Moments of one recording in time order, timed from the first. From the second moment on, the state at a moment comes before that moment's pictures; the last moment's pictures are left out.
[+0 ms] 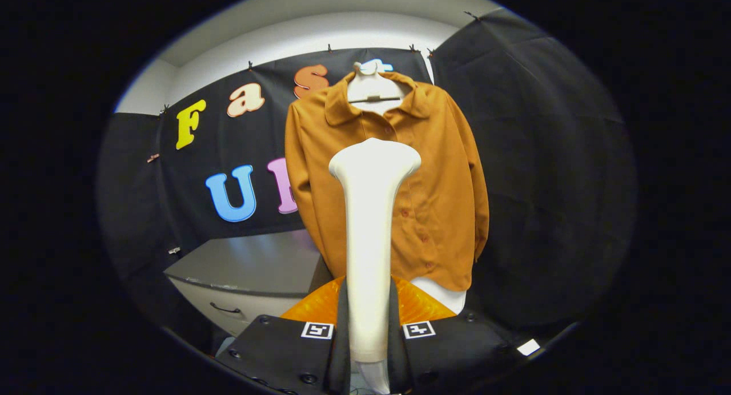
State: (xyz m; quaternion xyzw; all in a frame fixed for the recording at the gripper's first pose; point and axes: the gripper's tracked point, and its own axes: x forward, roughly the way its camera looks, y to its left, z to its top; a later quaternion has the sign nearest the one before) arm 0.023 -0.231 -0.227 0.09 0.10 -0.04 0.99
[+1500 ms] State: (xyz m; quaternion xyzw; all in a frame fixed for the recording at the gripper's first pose) arm 0.149 -0.354 -0.201 0.09 0.08 -0.08 0.99
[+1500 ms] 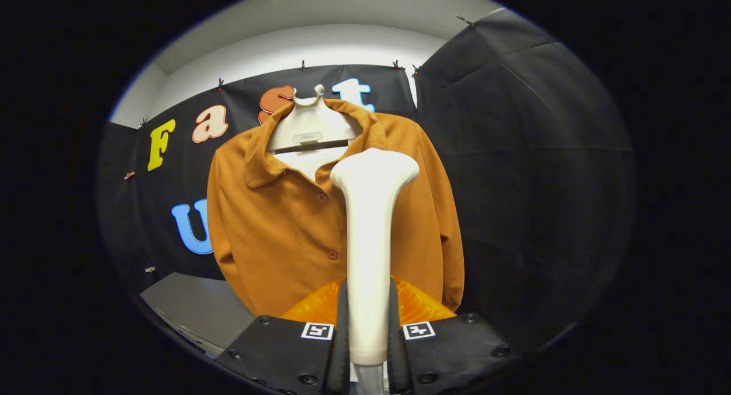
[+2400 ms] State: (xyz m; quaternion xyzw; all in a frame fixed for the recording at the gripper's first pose) arm 0.101 -0.360 -0.357 0.14 0.23 -0.12 0.96
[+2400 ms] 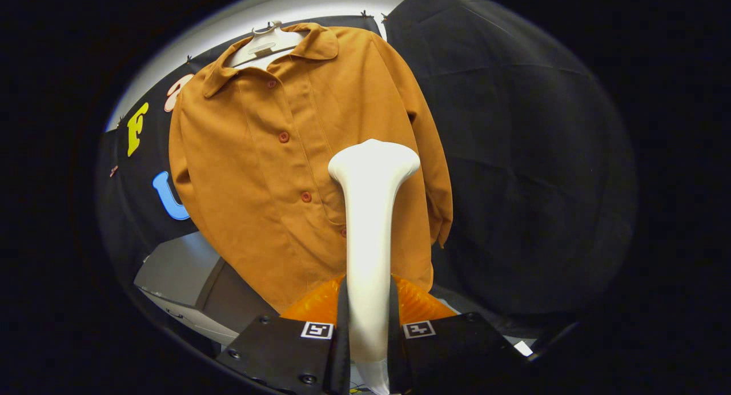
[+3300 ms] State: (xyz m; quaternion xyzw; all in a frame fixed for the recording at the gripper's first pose) arm 0.025 -0.322 -0.477 0.14 0.37 -0.15 0.91
